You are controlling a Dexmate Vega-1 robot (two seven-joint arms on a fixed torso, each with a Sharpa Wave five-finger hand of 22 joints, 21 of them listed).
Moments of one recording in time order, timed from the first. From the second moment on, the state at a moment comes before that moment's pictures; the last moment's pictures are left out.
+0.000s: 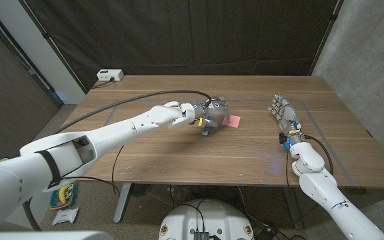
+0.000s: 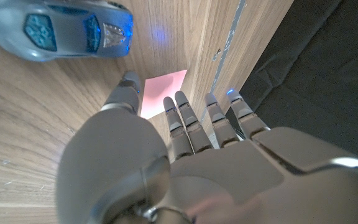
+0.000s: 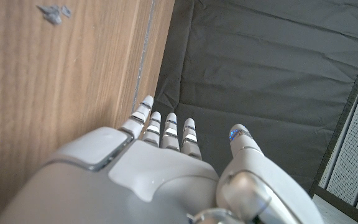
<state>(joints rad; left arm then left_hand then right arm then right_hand) 0.25 0.54 1.18 -1.40 1.25 -0.19 0.06 0.85 -0.07 0.41 -0.15 0.23 0.53 -0.17 0.26 0.19 0.52 -0.21 0.33 0.24 0.31 -0.04 0.24 0.19 0.18 0.10 0.34 0.20 -1.14 -0.45 -0.15 -1.47 0.56 0.39 -0.06 0.23 0.15 0.41 -0.07 0.18 0.12 -0.02 0.19 0.18 0.09 0.11 0.21 0.19 -0.01 0.12 0.23 0.22 0.12 0.10 0.33 0.17</state>
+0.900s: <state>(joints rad) 0.18 0.44 1.27 -1.21 1.21 -0.17 0.20 0.87 -0.03 0.39 -0.15 0.22 0.60 -0.18 0.27 0.19 0.59 -0.21 0.33 0.25 0.37 -0.04 0.26 0.19 0.21 0.09 0.35 0.20 -1.12 -0.44 -0.16 -1.45 0.55 0.38 -0.07 0.23 0.15 0.40 -0.07 0.18 0.12 -0.02 0.19 0.18 0.09 0.11 0.21 0.19 -0.01 0.12 0.23 0.22 0.13 0.09 0.33 0.17</state>
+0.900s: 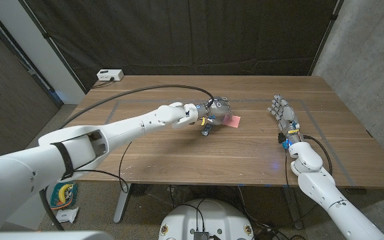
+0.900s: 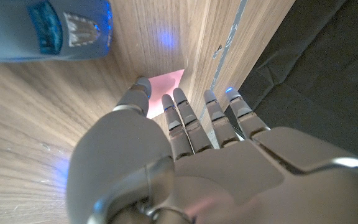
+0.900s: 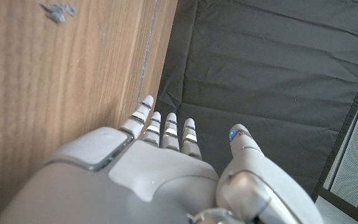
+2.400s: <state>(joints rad) 0.18 0.34 1.39 -0.98 1.15 0.00 0.59 1.12 0.11 0.36 -0.16 0.18 0.84 -0.15 0.30 0.19 0.89 -0.21 0.41 0.33 0.63 -0.06 0.37 0.22 0.32 0.05 0.40 0.20 -1.09 -0.43 -0.17 -1.42 0.53 0.36 -0.08 0.23 0.15 0.40 -0.07 0.18 0.12 -0.02 0.19 0.18 0.10 0.10 0.20 0.19 0.00 0.13 0.23 0.22 0.13 0.10 0.31 0.17</state>
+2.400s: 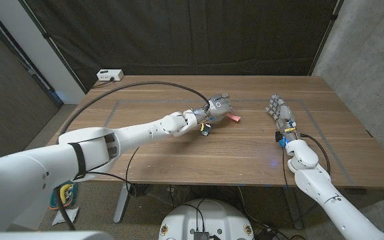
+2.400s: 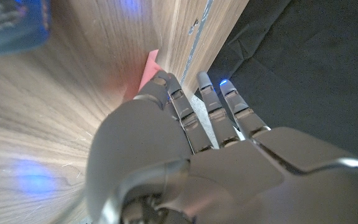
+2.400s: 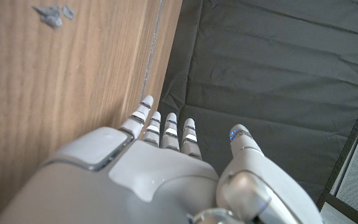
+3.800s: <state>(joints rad) 0.23 0.15 1.25 -0.67 1.24 -0.04 1.08 1.25 0.09 0.31 -0.16 0.18 1.12 -0.17 0.40 0.20 0.99 -0.16 0.45 0.35 0.76 -0.08 0.43 0.28 0.38 -0.02 0.47 0.21 -1.11 -0.43 -0.16 -1.44 0.53 0.37 -0.09 0.22 0.14 0.40 -0.07 0.18 0.12 -0.02 0.19 0.18 0.10 0.11 0.20 0.19 0.00 0.13 0.23 0.22 0.14 0.10 0.30 0.17</state>
